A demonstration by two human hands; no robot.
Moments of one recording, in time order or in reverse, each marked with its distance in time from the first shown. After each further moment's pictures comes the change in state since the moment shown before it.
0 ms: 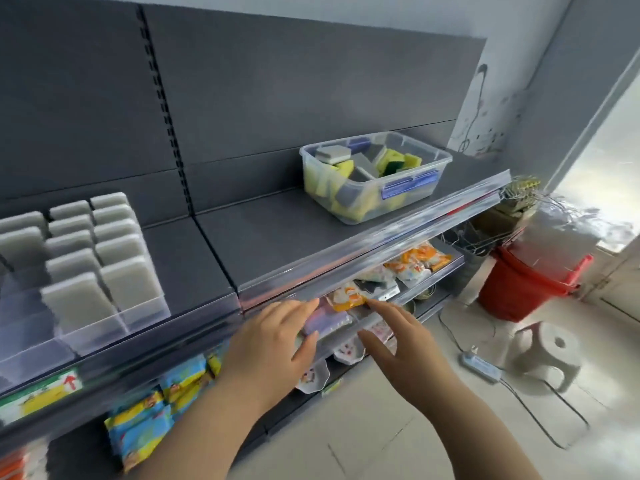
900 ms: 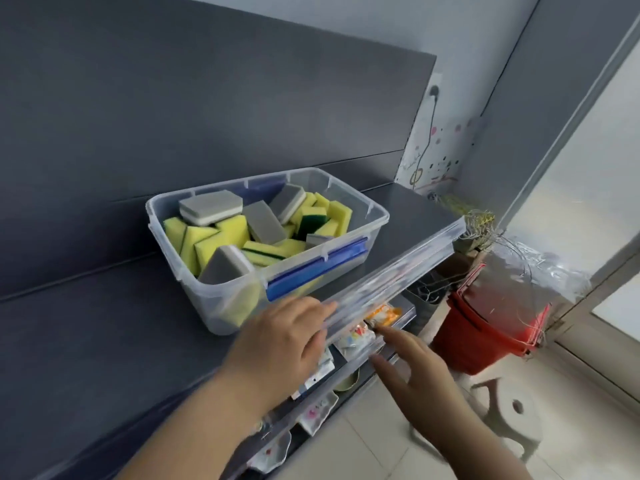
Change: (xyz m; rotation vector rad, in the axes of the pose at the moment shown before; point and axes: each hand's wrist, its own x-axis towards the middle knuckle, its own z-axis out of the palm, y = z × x) left_hand 0.352 0.069 0.178 -0.146 0.055 0.261; right_hand 0.244 0.254 -0.124 0.016 0.064 0.077
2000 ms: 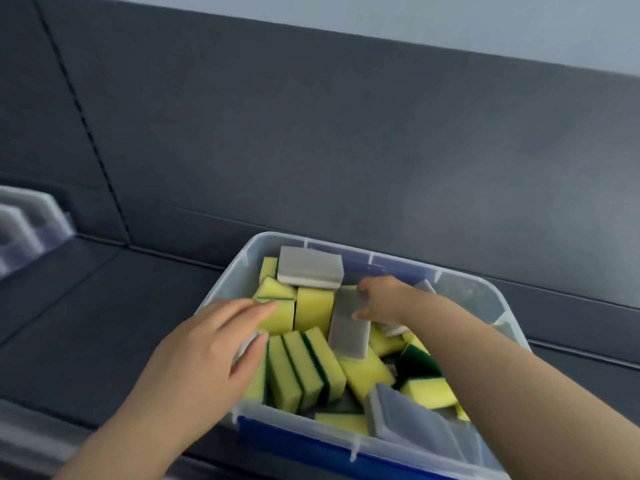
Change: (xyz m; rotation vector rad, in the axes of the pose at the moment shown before) left_hand 0.097 -0.057 -0.002 0.592 0.264 -0.864; right_hand 0.439 -0.076 0.118 -0.550 -0.803 -0.784
